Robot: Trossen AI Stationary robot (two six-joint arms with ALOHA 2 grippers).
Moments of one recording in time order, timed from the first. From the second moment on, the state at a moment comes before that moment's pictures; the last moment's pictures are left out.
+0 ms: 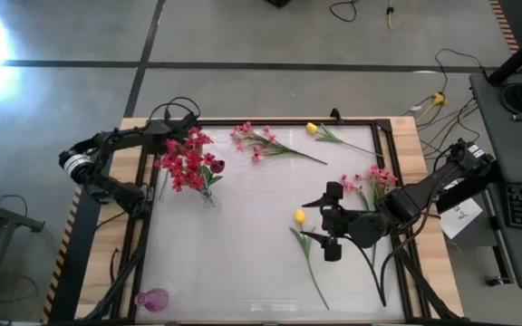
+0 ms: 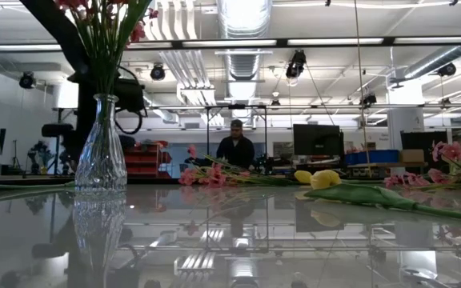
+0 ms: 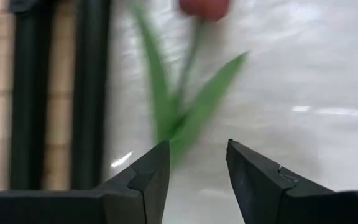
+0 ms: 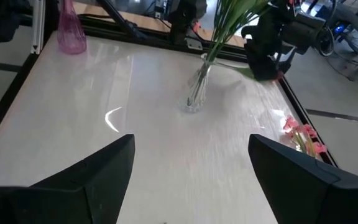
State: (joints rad) left arm 0.84 1.47 0.77 -0.69 -0.41 -0.73; right arm 0.54 1.31 1.23 -0.53 0.63 0.14
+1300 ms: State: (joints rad) left arm 0.77 1.27 0.84 -0.67 -0.50 -0.61; right arm 0.55 1.21 1.21 -0.63 0.63 0.22
